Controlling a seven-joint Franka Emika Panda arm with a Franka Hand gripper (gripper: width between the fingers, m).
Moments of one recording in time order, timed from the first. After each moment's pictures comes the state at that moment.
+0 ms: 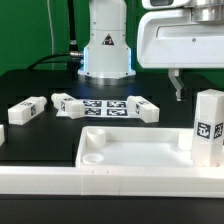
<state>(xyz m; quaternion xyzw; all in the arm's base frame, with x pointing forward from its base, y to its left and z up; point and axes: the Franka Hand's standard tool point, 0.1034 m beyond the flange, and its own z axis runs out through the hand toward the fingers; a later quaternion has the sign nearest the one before) 0.635 0.103 0.118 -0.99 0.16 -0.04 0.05</state>
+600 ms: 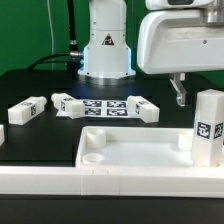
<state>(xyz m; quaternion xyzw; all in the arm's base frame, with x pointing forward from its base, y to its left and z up) 0.635 0.103 0.117 -0.99 -0.11 -0.04 0.02</state>
